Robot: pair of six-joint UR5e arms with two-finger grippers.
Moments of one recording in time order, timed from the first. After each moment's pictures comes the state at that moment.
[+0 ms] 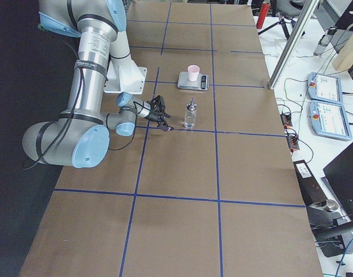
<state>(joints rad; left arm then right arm) -1.68 -1.33 -1.87 -1.54 -2.36 0.25 0.15 -1.96 1.95 -0.54 0.92 1.10</state>
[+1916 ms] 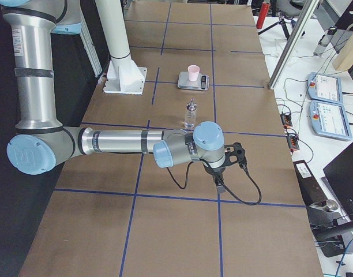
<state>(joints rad) -1.68 -1.34 -1.87 -1.54 -2.36 0.25 1.62 -1.59 1.63 -1.37 2.37 -0.02</state>
